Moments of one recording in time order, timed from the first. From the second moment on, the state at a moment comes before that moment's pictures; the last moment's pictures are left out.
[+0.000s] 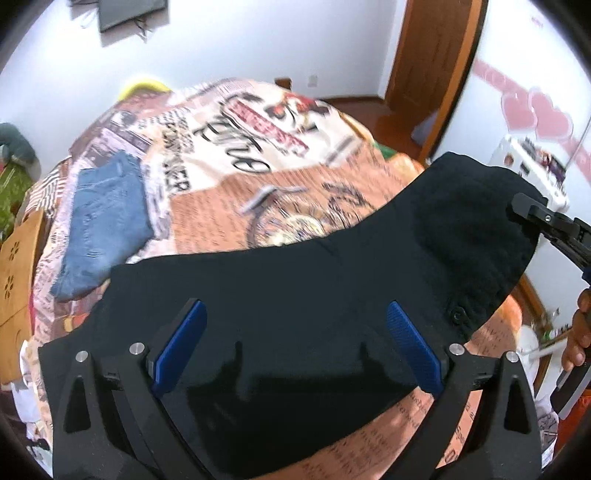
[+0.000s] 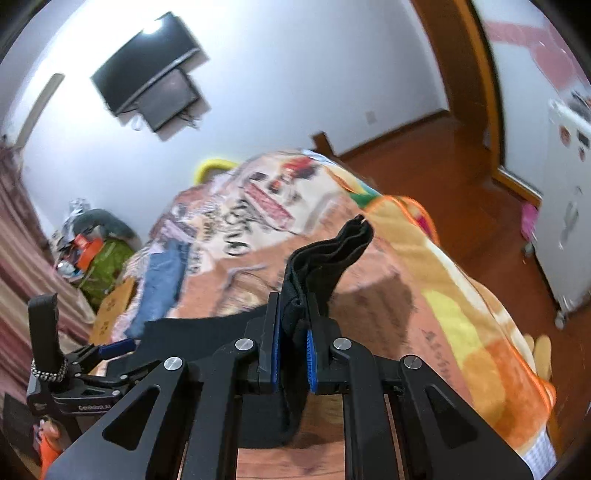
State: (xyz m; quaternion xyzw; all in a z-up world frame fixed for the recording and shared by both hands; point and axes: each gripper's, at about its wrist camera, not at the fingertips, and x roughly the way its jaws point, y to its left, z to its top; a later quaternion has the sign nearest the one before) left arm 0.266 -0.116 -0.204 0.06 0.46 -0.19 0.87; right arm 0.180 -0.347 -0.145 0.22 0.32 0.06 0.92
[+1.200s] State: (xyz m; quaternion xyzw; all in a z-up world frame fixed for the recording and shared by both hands) left arm 0.226 0.060 -0.207 -0.07 0.44 -0.06 0.90; right arm 0.216 -0.103 -0.205 0.01 0.47 0.28 0.84
